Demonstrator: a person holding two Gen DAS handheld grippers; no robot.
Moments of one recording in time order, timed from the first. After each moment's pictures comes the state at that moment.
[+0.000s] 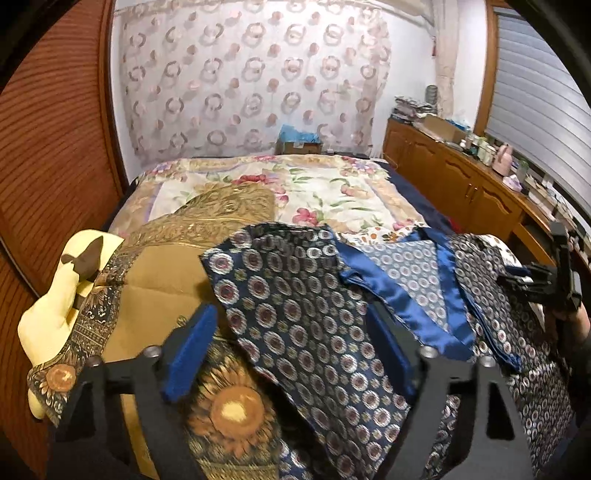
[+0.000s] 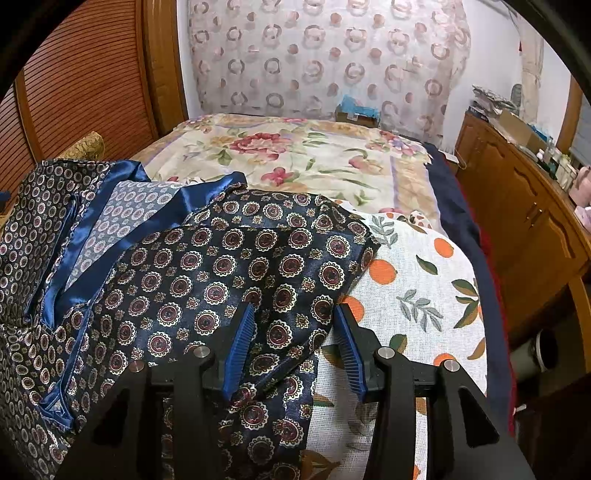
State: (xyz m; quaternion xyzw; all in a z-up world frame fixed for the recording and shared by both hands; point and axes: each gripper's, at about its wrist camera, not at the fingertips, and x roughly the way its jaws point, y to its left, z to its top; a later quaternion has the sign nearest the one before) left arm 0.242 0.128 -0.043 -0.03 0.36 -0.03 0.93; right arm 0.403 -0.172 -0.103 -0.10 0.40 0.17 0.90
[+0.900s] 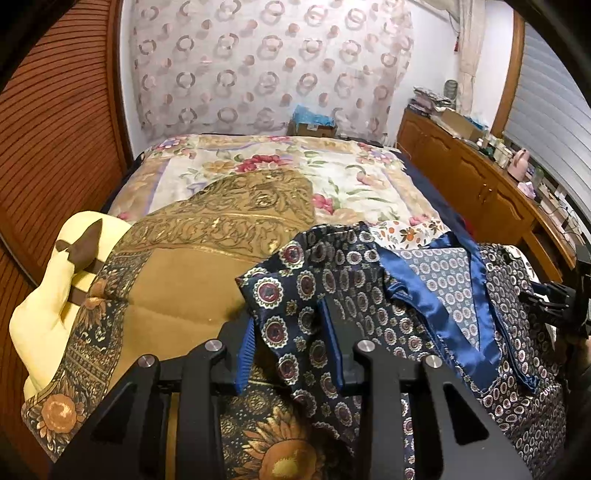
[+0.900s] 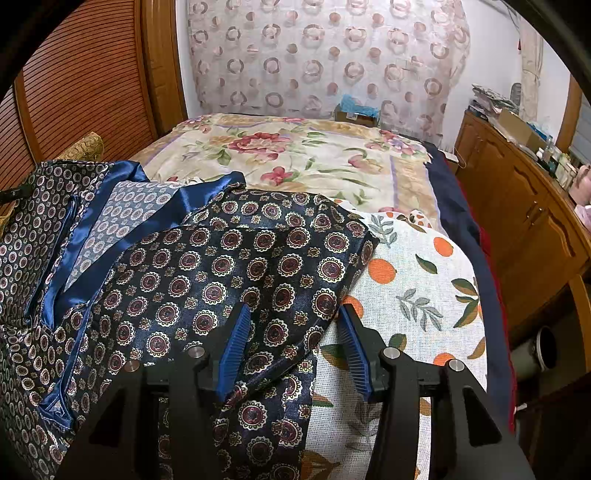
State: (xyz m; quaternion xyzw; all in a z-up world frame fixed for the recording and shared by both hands) left arm 0.282 0.156 -0.058 -0.05 0.39 -0.03 0.92; right arm 0.399 -0.175 -0.103 -0.09 0.40 0.17 0.90
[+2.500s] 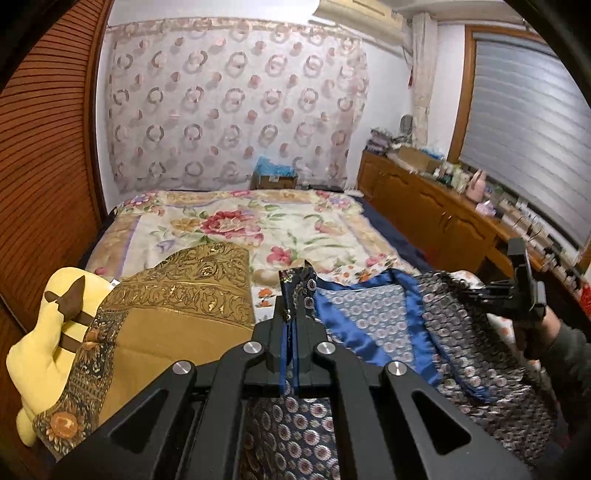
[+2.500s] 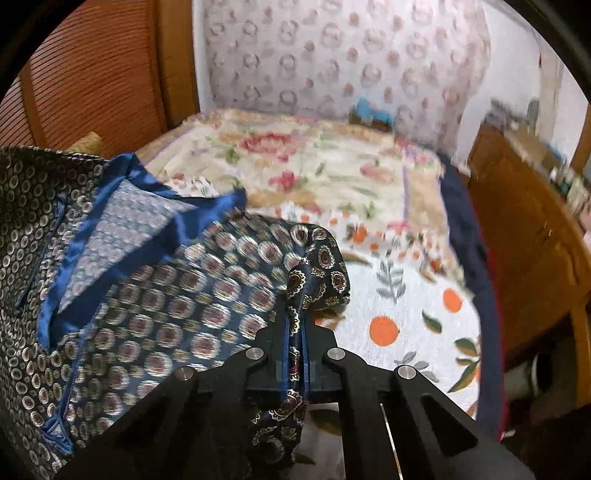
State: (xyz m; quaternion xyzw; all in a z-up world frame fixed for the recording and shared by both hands) left arm 0.236 0.130 0.001 -0.05 0.29 -0.09 0.95; right arm 0.431 -0.161 -0.082 -0.12 0.38 0.20 0.89
